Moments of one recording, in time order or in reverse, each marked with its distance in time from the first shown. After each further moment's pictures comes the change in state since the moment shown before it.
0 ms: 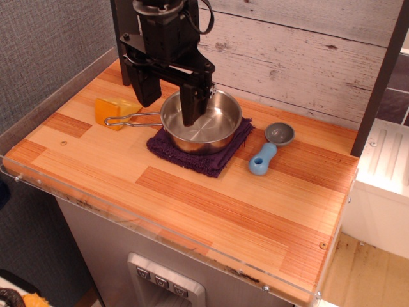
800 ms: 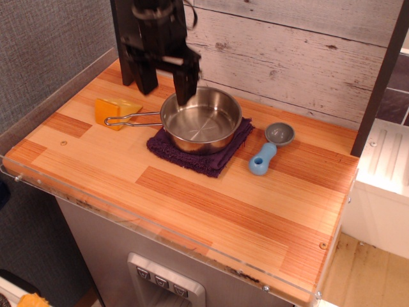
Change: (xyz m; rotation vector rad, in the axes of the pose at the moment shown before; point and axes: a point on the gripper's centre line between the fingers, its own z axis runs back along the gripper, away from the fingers) arm 0.046 0.051 -0.032 -0.024 -0.031 0.073
